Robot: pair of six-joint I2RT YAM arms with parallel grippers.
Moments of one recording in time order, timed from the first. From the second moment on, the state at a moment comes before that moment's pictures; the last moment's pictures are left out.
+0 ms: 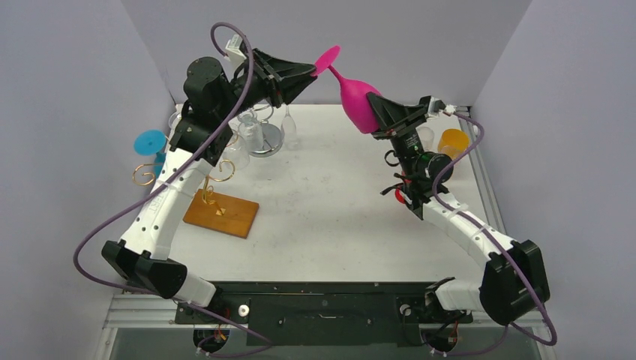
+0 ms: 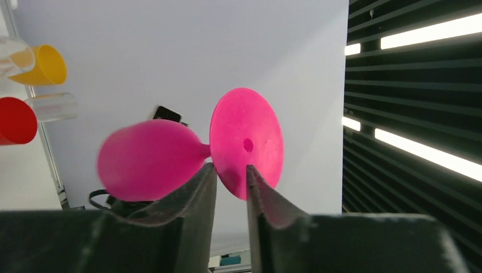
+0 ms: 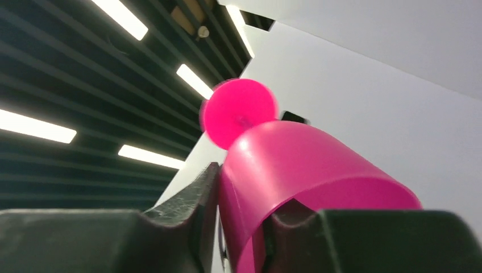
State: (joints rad) left arm -0.43 1.50 1.80 -0.13 0.50 -1.64; right arm 0.45 1.33 0.89 1.15 -0.14 1.63
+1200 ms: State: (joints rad) left arm -0.56 1.11 1.56 -0.77 0.11 -0.56; right arm 0.43 1.79 2.20 -1.08 0.26 0.48
